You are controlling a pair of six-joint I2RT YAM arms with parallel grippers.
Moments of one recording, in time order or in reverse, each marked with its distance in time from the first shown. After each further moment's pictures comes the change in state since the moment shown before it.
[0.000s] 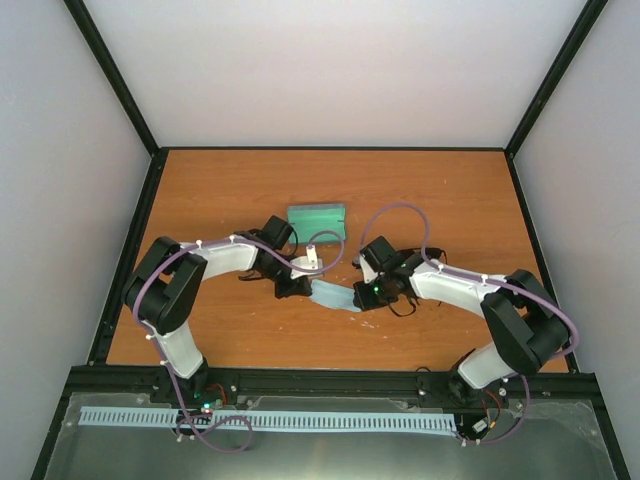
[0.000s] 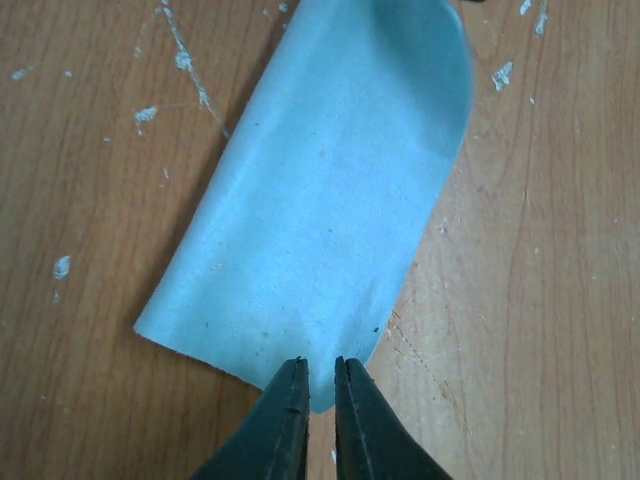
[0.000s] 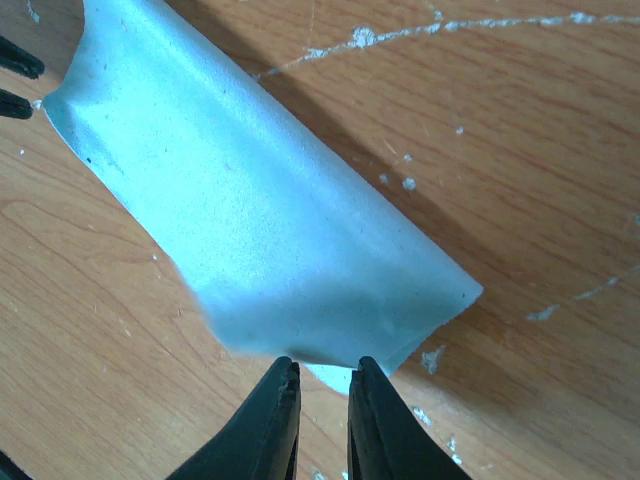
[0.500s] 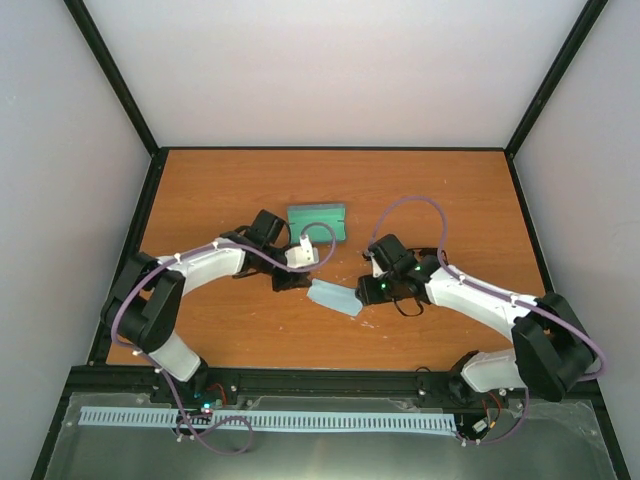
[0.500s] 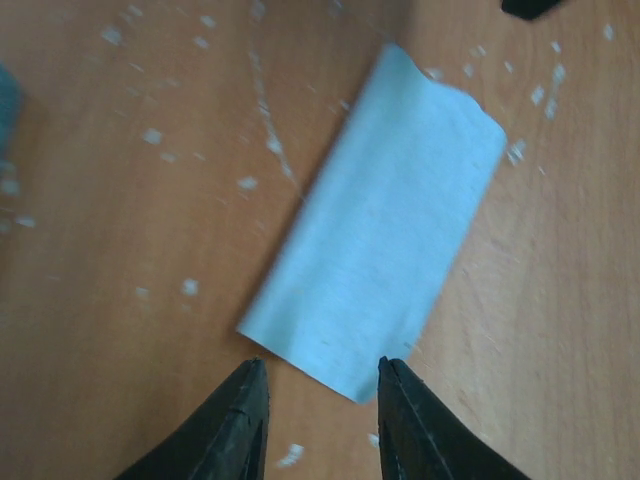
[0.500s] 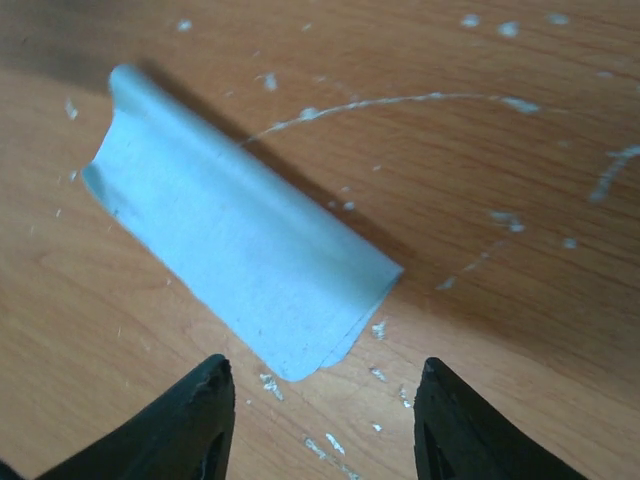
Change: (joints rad) left arm 0.020 -0.145 -0.058 0.059 -0.030 -0.047; right arm 0.005 -0.155 -0.013 -0.051 0.095 0.077
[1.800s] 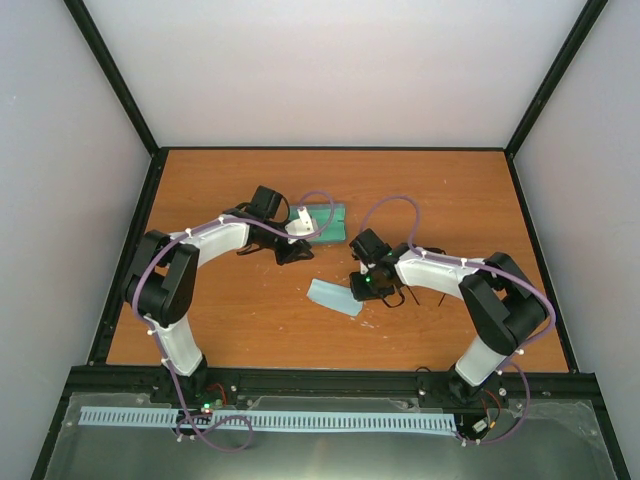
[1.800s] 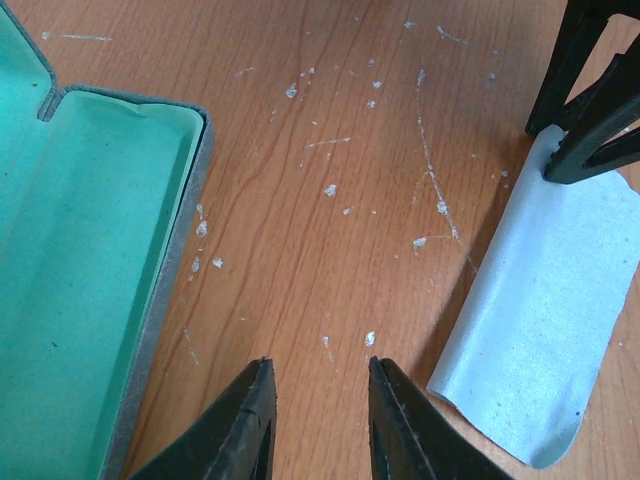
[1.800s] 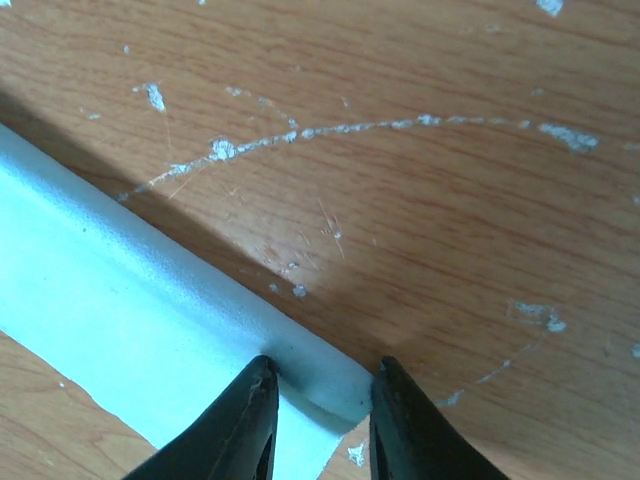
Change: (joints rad) left arm 0.105 0.179 0.235 0.005 0.042 -0.021; right arm 0.000 0.297 0.136 -0.008 0.054 0.029
